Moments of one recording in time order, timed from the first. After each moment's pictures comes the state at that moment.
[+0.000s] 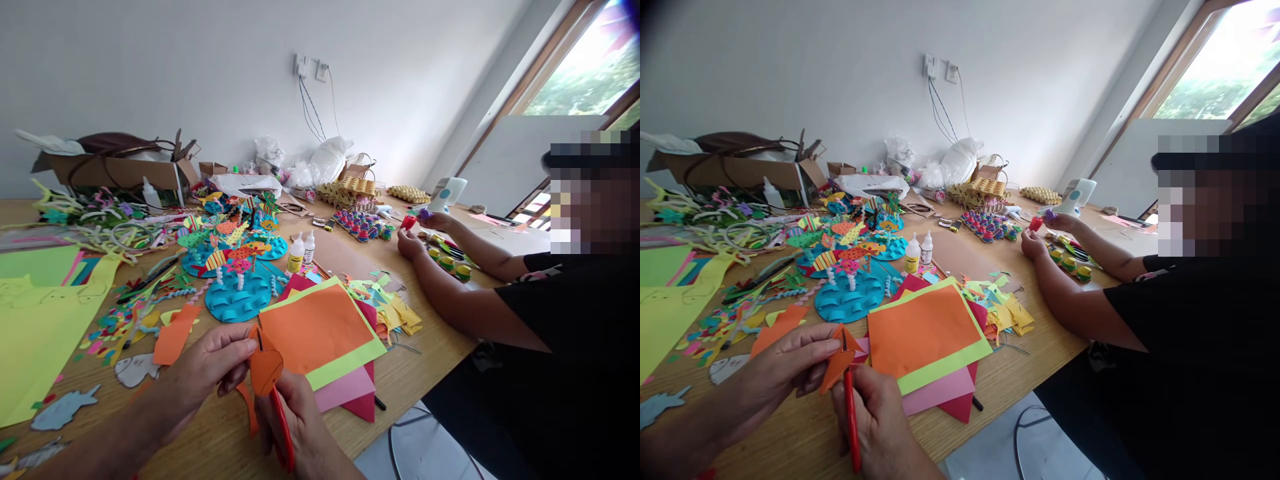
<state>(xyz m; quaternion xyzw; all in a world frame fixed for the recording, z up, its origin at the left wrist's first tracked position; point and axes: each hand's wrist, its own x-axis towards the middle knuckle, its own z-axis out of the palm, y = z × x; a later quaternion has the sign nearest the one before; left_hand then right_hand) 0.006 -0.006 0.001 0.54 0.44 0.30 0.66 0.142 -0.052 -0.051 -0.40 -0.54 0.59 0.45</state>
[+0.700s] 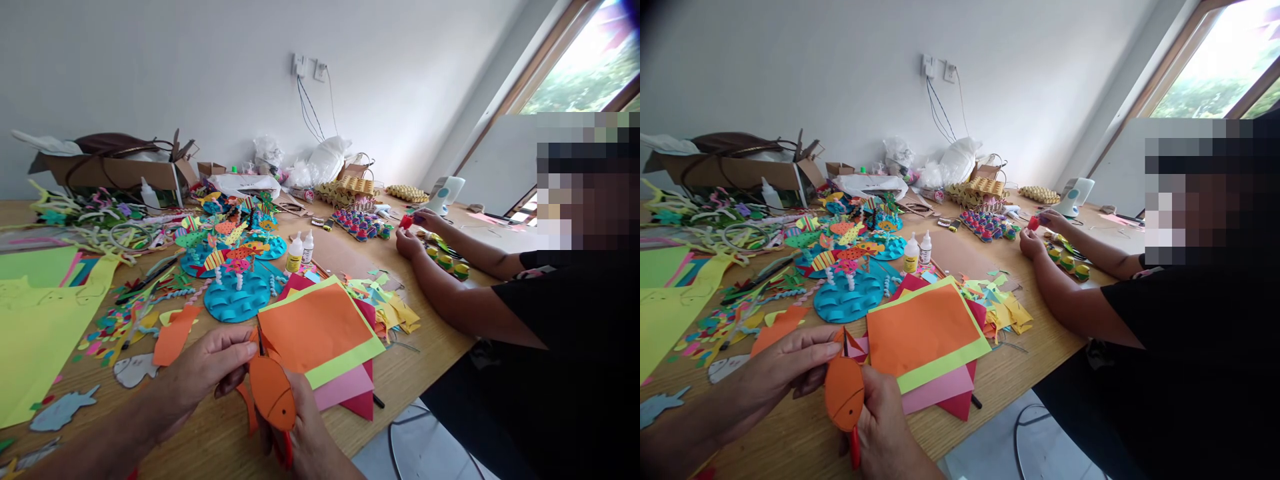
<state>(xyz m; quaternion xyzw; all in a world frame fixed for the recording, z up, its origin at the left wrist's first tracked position) 0.005 -0.007 0.001 0.55 0.43 0.26 0.66 0.132 -0.049 -0.056 -0.34 -0.47 0.63 0.52</state>
